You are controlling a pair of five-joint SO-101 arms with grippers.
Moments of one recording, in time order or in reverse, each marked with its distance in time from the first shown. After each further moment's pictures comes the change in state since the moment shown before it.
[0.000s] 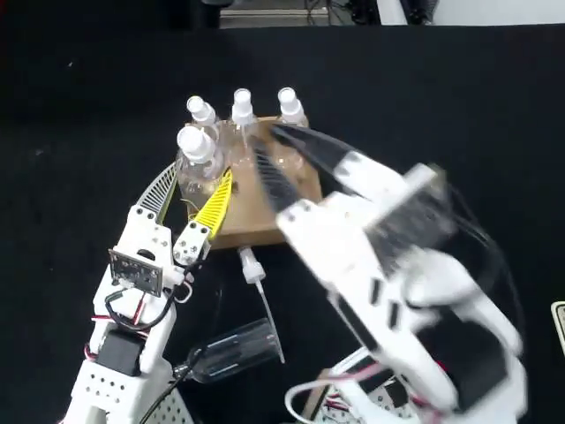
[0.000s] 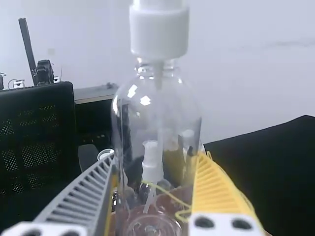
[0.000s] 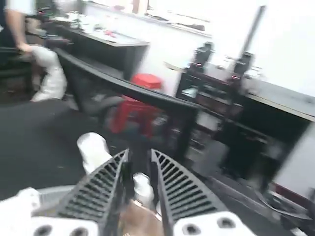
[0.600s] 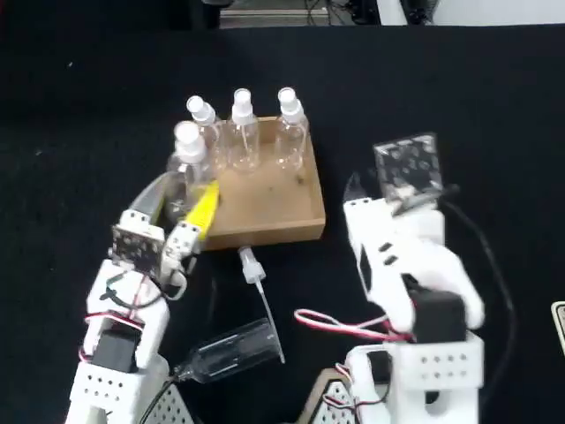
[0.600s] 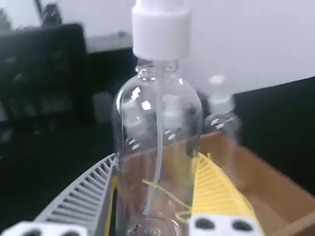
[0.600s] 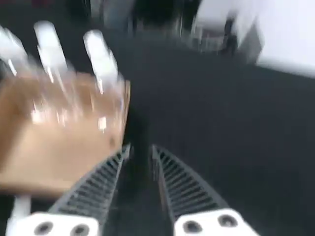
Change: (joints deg) left arm -7.6 0.0 0.0 13.5 0.0; right arm 28.3 -6.2 34.9 0.2 -0.2
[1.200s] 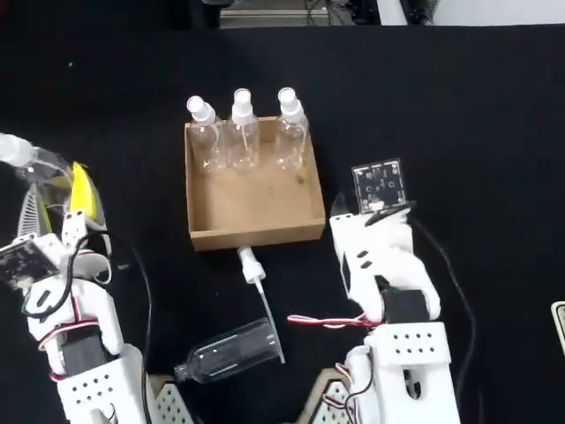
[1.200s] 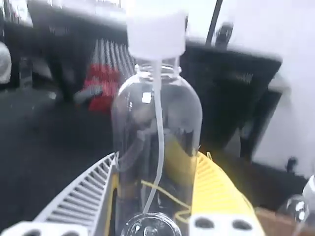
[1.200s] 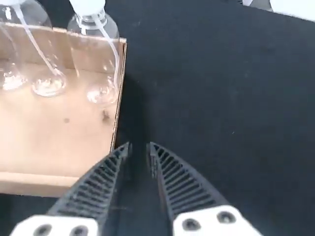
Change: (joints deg) left arm -32.2 0.2 0.0 -6.7 15.5; right arm 0.0 0.0 26.6 -25.6 -0.9
